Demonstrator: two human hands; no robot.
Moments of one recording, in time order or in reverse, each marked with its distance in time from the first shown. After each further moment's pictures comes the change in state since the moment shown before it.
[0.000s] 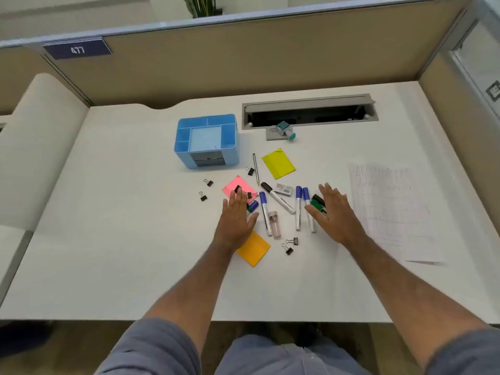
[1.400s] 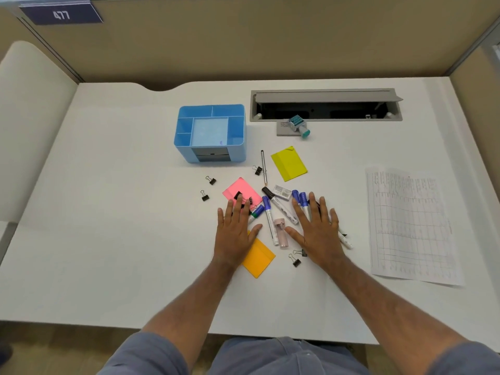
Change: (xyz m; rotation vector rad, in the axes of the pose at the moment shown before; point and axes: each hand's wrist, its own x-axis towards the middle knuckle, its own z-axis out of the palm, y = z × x) left_hand 0.008 -0.033 0.037 0.131 0.036 -0.059; right_hand 0.017 -0.035 0.072 -0.492 0.014 -0.102
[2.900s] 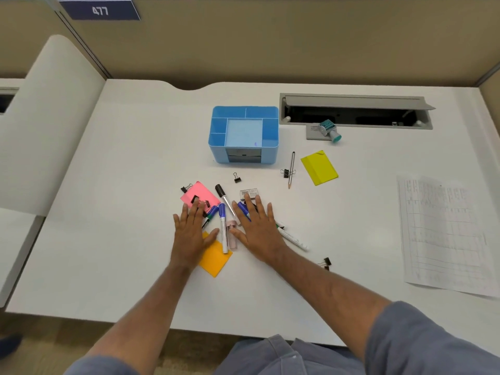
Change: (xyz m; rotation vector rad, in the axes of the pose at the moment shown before) left_hand -0.038 -0.181 -0.037 -0.181 0.095 -0.150; right_hand 0.050 -0.212 0.005 0.152 -0.137 -0.319
